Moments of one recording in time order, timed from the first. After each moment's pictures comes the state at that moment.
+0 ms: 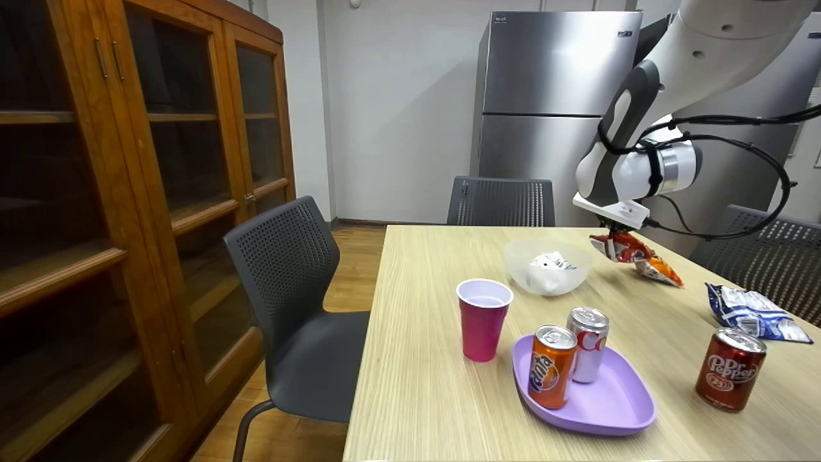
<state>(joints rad) 0.22 0.88 -0.46 -1.63 0.11 2.93 0.76</state>
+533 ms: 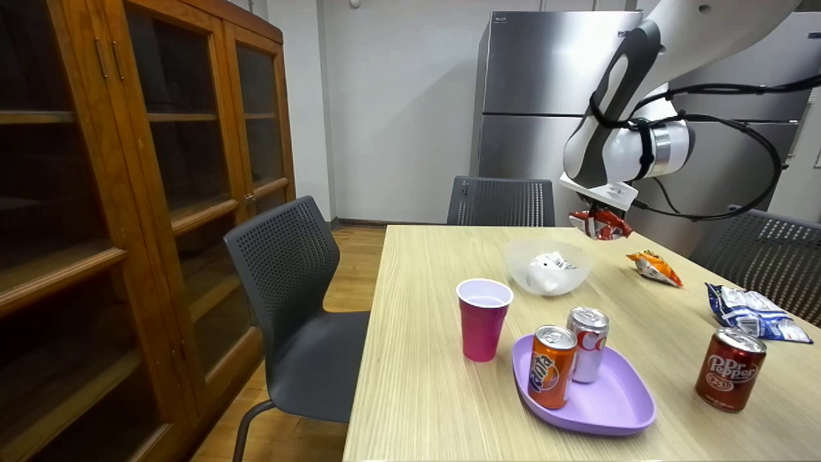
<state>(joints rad) 0.28 0.76 -0.44 -1.74 0.11 3.05 0.70</state>
